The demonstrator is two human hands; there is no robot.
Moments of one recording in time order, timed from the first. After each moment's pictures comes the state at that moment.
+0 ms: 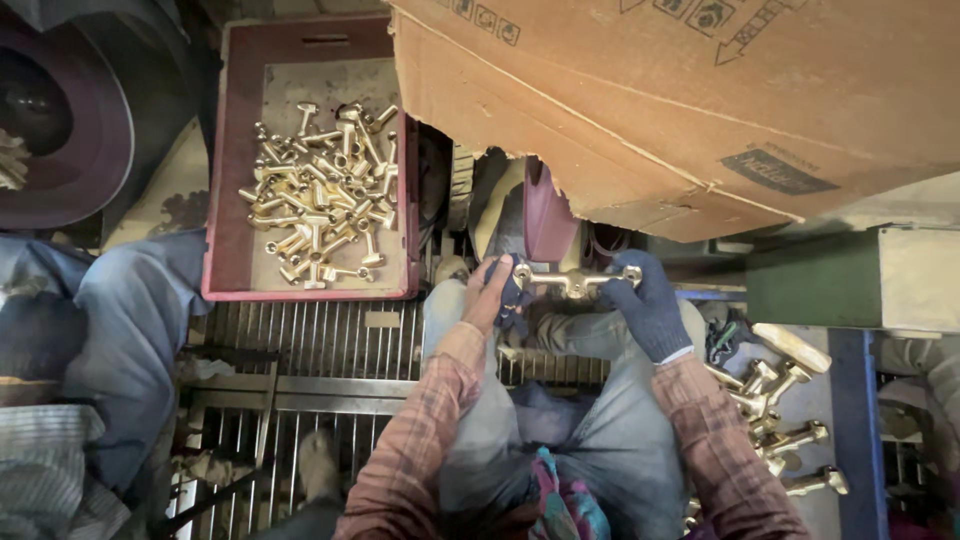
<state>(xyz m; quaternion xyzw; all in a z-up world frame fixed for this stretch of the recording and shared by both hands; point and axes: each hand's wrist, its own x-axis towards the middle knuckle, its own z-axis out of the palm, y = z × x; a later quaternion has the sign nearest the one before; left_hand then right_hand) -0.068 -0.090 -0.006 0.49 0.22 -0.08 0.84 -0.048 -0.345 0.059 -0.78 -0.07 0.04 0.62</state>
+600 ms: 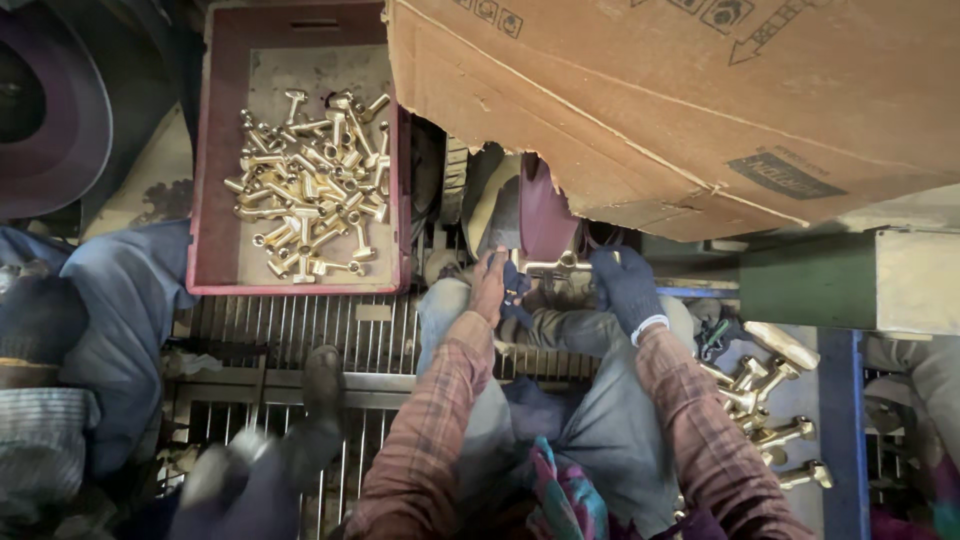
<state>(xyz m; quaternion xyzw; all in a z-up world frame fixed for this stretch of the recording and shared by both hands) -0.046 -0.107 -0.076 0.42 0.25 -0.08 0.87 -0.016 -0.317 0.063 -0.73 0.19 0.18 0.63</state>
